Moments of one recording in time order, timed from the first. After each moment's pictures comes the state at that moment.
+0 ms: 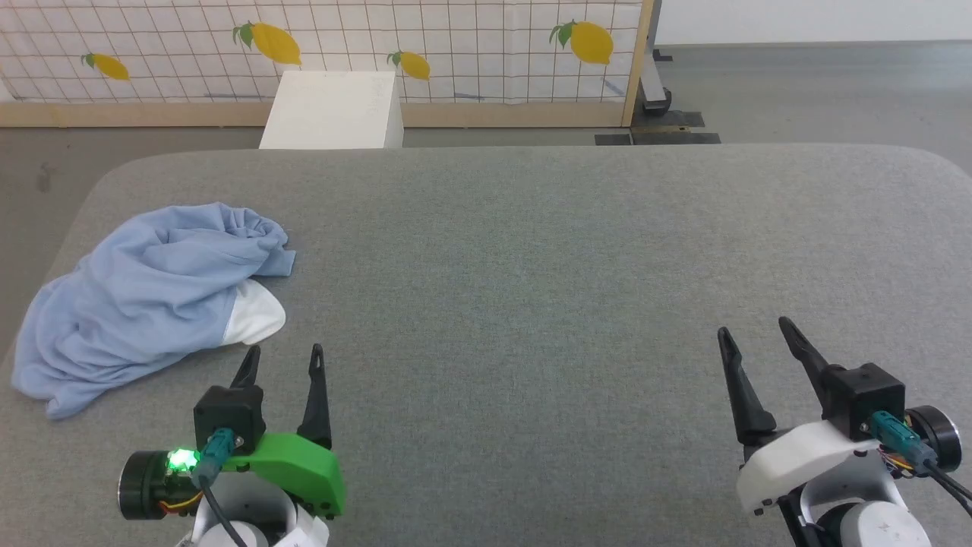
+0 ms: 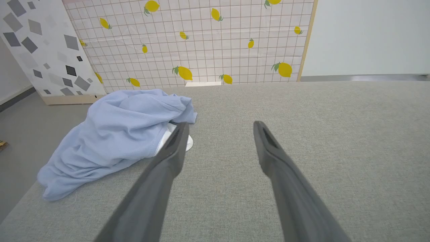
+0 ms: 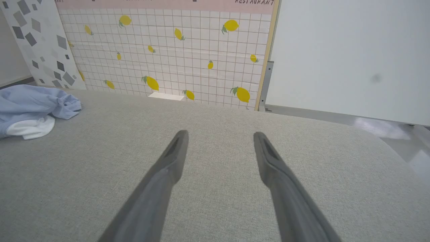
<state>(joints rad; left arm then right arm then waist) -0.01 0.05 -0.01 0.01 -0.02 0.00 -0.01 -0.01 -0.05 -0.01 0.01 0.02 0.13 -0.01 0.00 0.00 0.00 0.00</state>
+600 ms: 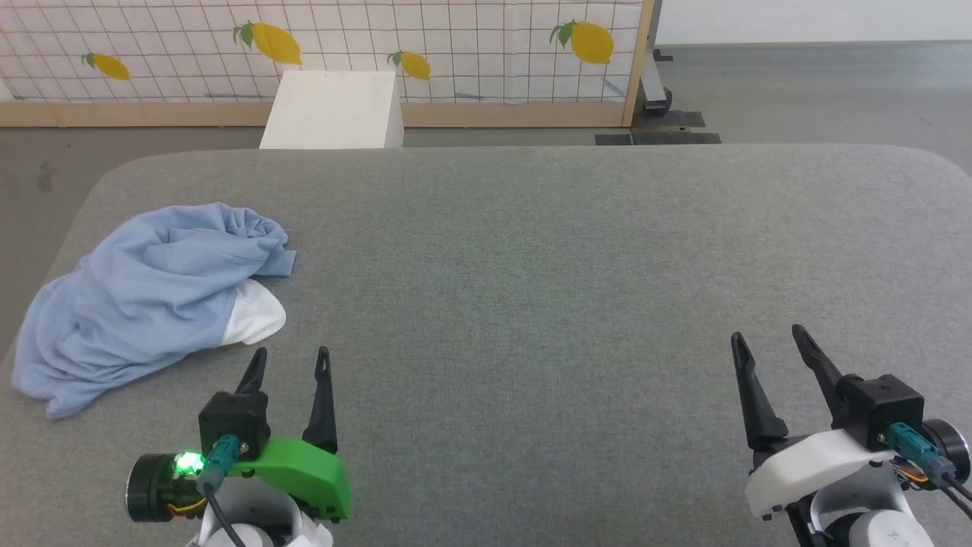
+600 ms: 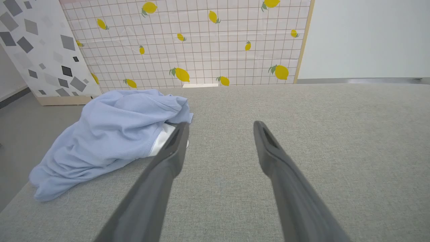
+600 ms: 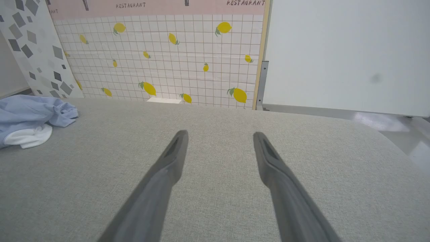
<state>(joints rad) -0.01 0.05 -0.03 0.03 -0.04 0.00 -0.05 0.00 -0.05 -0.03 0.02 0.05 0.13 -0.04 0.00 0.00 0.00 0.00</state>
